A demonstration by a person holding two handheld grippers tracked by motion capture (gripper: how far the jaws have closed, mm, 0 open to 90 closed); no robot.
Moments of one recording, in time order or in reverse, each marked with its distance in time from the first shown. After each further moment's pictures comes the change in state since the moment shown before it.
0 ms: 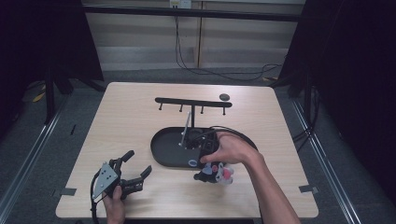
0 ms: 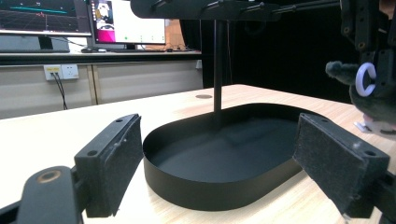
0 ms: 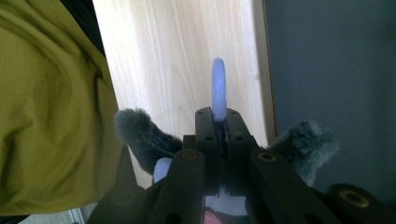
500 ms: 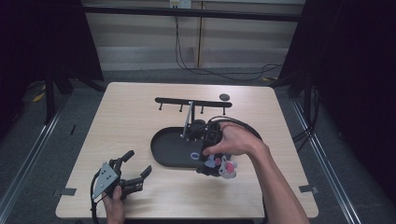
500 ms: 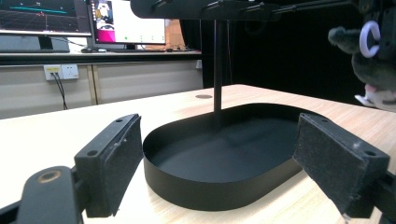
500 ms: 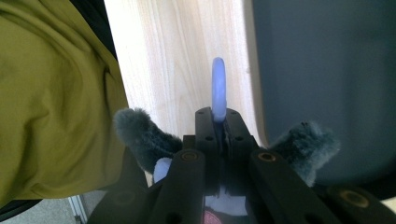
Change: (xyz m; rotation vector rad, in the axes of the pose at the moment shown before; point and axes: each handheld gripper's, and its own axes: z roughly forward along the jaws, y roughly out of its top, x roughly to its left) left arm 0.000 0.000 0.000 0.001 0.000 0.001; right arm 0.000 0.000 -0.033 0.000 -0.007 -0.005
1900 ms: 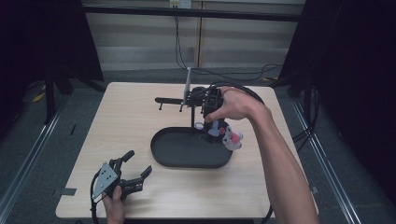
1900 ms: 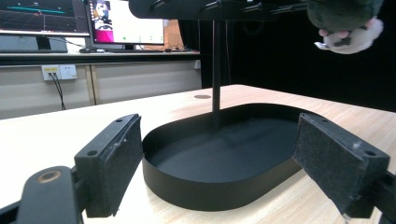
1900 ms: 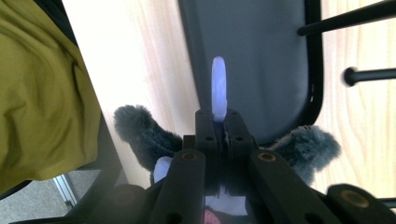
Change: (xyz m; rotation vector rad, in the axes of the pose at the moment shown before) left arm -0.001 0.000 0.000 -0.003 -0.007 -0.010; right arm -0.044 0.021 -0.066 0.071 -0.088 0.027
